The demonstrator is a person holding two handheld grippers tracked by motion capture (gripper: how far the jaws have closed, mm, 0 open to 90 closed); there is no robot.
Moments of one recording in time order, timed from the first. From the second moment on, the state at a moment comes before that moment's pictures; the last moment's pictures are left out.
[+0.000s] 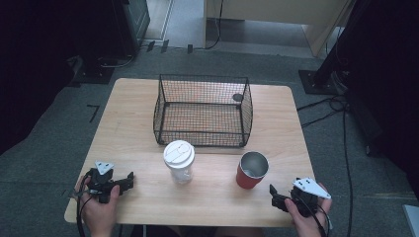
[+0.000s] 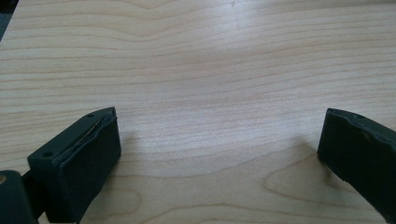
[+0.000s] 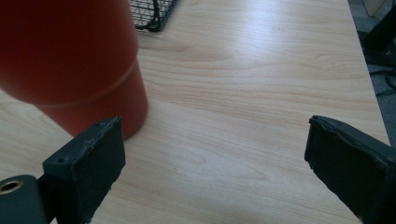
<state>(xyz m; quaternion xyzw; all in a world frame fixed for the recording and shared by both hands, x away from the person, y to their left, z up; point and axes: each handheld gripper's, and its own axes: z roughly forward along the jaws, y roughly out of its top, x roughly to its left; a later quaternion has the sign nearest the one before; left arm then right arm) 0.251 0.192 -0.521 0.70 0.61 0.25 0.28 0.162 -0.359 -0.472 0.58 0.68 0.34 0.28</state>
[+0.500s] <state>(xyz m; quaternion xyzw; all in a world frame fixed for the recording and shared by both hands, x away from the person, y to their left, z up) 0.252 0.192 -0.521 0.70 0.61 0.25 0.28 0.152 -0.342 -0.456 0.55 0.71 0.37 0.26</state>
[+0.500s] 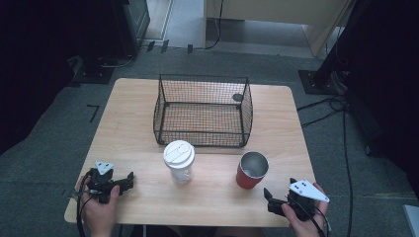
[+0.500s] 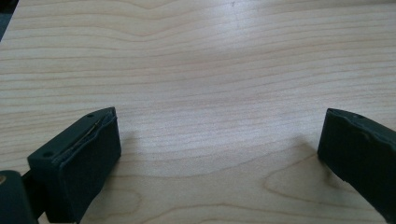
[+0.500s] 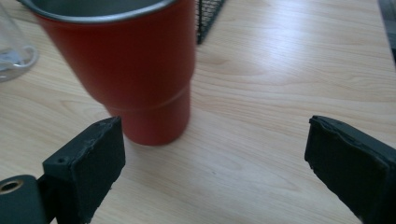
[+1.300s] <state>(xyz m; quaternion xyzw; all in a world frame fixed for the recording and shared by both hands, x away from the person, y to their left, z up) 0.251 0.192 -0.521 0.70 0.61 0.25 0.28 0.167 -0.299 -0.446 0.52 0.71 0.40 0.25</state>
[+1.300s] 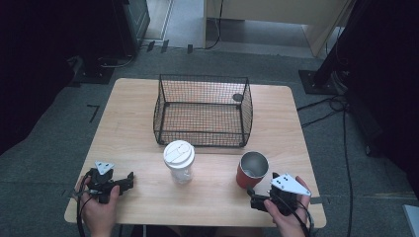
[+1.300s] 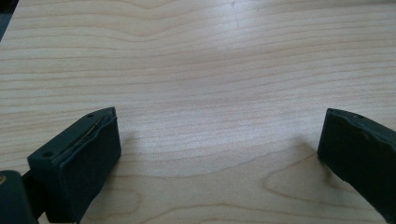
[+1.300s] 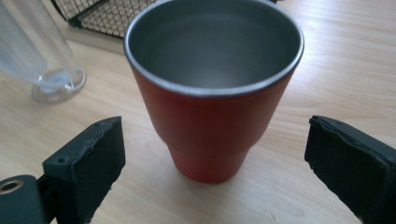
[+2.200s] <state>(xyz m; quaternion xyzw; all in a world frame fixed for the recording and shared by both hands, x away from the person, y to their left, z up) 0.251 0.192 -0.521 0.70 0.61 0.25 0.28 0.206 -0.271 -0.441 0.55 0.69 0.37 0.27</state>
